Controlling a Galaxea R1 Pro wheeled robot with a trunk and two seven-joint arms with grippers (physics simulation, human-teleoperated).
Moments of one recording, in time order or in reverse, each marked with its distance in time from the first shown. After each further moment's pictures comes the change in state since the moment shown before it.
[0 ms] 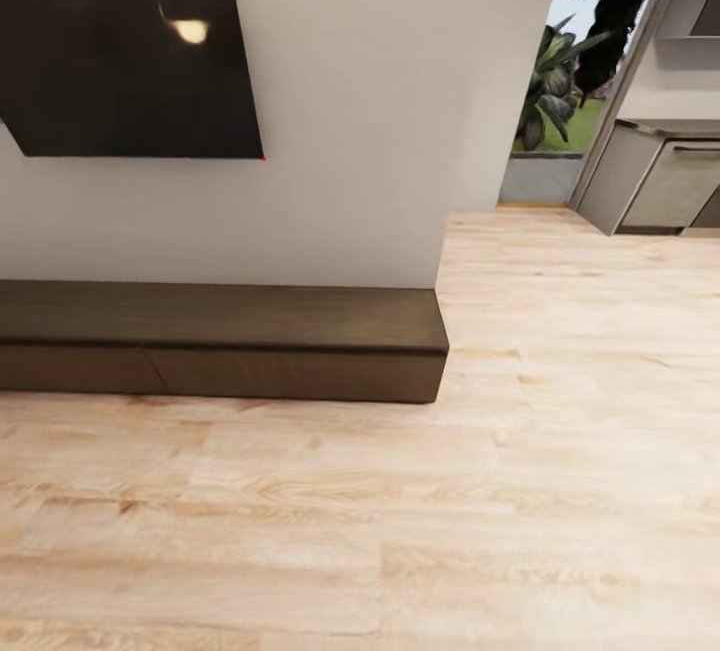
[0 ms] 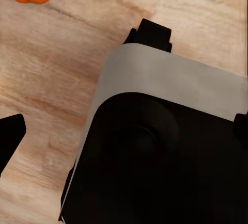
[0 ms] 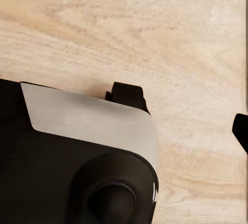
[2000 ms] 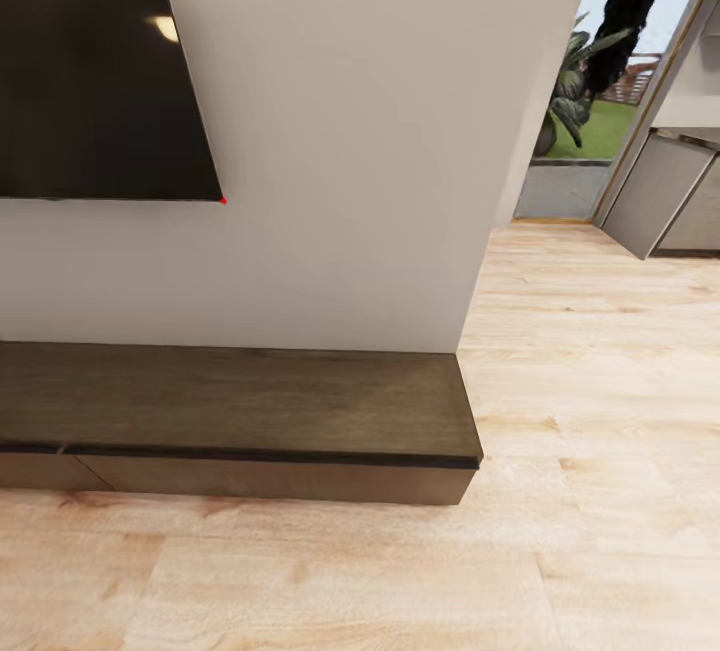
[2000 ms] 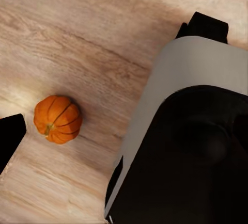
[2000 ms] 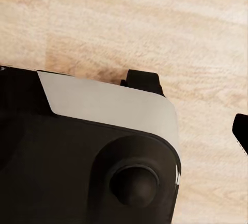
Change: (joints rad) left arm 0.039 0.029 -0.039 0.028 0.006 -0.039 0.039; right arm 0.013 0.006 -0.022 0.022 -0.038 -0.012 0.041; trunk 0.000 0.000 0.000
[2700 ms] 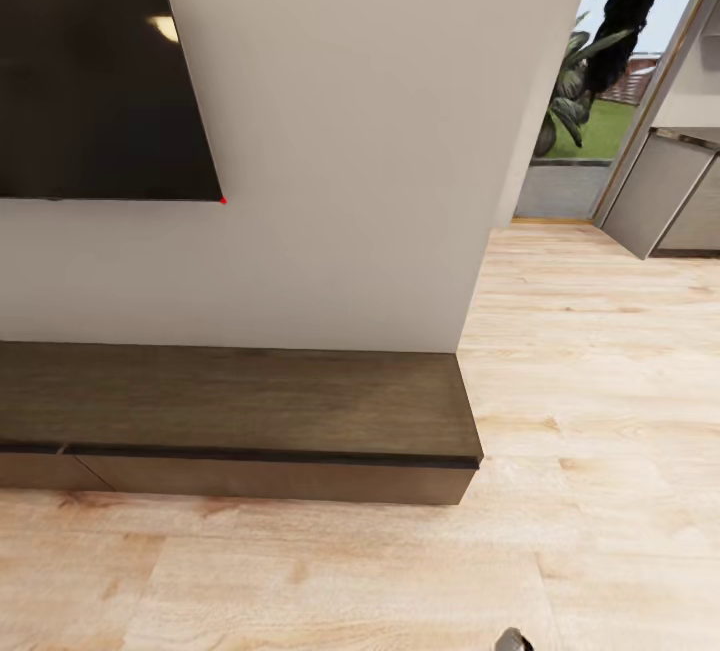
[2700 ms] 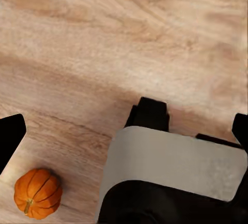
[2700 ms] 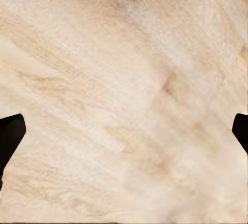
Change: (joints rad) left arm -0.090 0.018 -0.115 -0.174 -0.009 -0.071 0.081; right arm -0.029 -0.011 0.180 -0.166 0.433 0.048 -0.442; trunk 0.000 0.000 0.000
